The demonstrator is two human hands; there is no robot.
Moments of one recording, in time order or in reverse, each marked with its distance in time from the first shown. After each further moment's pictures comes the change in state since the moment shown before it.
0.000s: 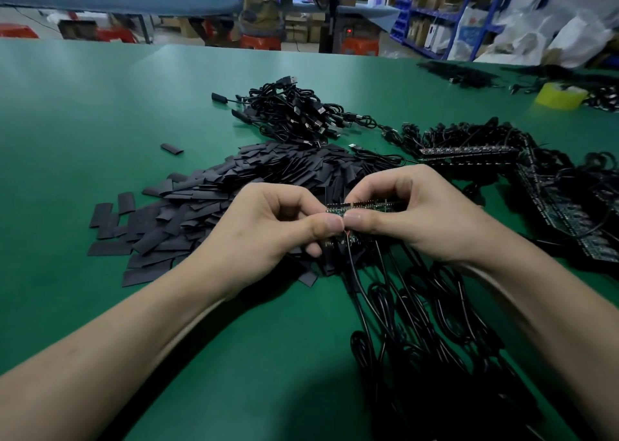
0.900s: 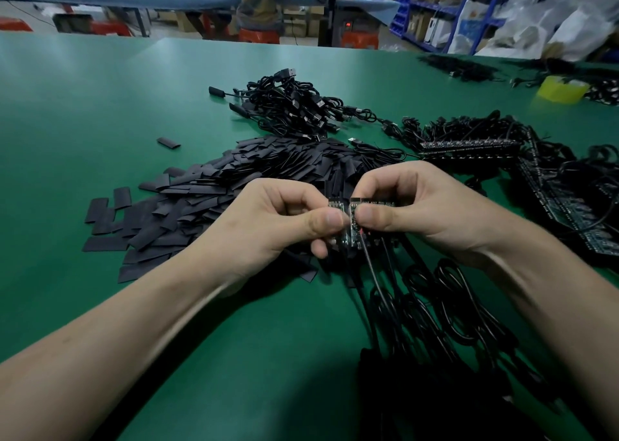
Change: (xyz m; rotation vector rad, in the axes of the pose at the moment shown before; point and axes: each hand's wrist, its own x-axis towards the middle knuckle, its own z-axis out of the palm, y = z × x) left_hand 0.000 0.000 0.001 -0.163 -0.141 0.022; right_hand -0.002 0.004 -0.005 0.277 -0.164 -0.005
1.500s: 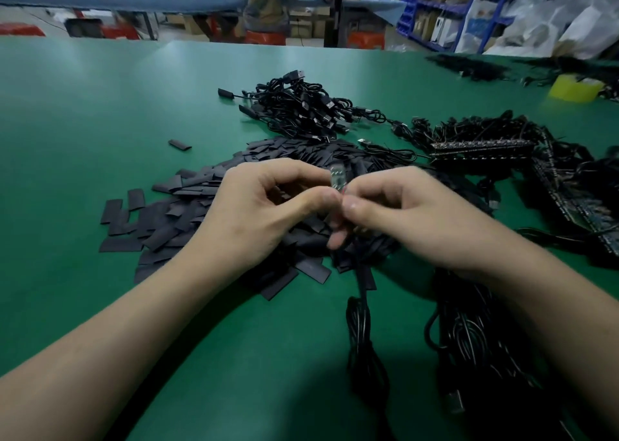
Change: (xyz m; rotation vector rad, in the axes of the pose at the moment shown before) left_hand 0.003 -0.001 -0.022 0.498 0.261 0.230; right_hand 0.008 -0.009 0.027 -0.293 0.084 0.070
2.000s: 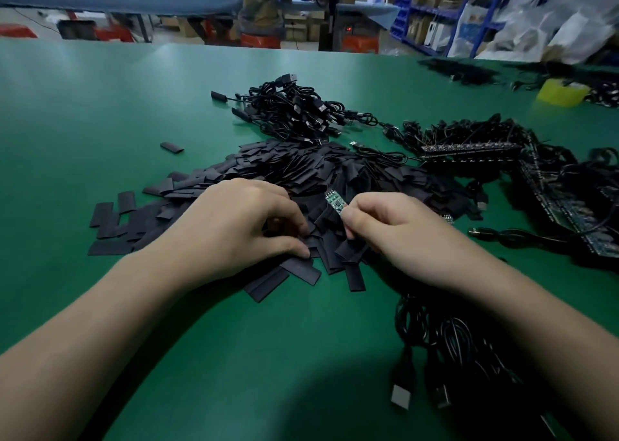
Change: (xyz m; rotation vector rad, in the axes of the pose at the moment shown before) left_hand 0.002 0.000 -0.020 0.661 -0.345 0.129; right_hand -0.008 0.013 0.006 -0.314 0.143 0.206
